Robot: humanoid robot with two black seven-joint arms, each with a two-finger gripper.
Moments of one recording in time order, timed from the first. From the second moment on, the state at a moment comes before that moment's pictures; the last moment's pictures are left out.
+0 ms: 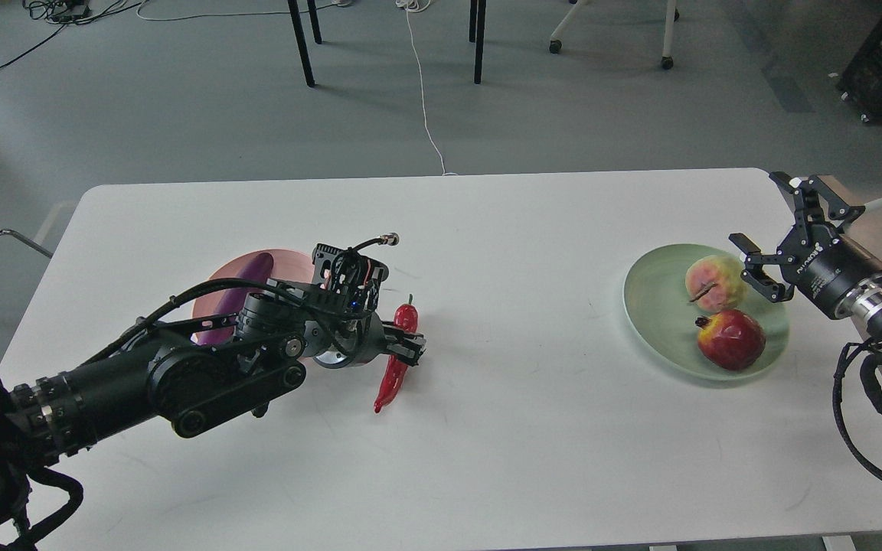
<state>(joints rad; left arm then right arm) -0.83 0.23 -0.31 -1.15 1.63 -0.49 0.29 0.70 -0.69 0.22 0.76 0.06 0.49 0.49</state>
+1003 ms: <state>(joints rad) -0.93 0.54 -0.31 -1.21 1.62 -0.49 0.23 0.69 -0.69 0.22 0.76 0.06 0.49 0.49</state>
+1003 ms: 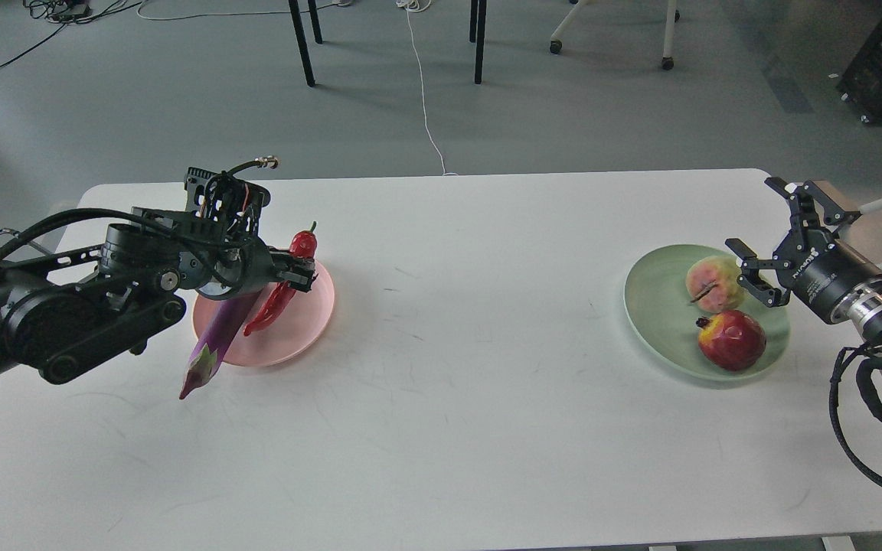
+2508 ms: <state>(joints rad) -0.66 0.44 -0.70 -1.27 0.80 -0.11 -0.13 0.82 -0.65 0.27 0.75 0.06 0.49 0.49</state>
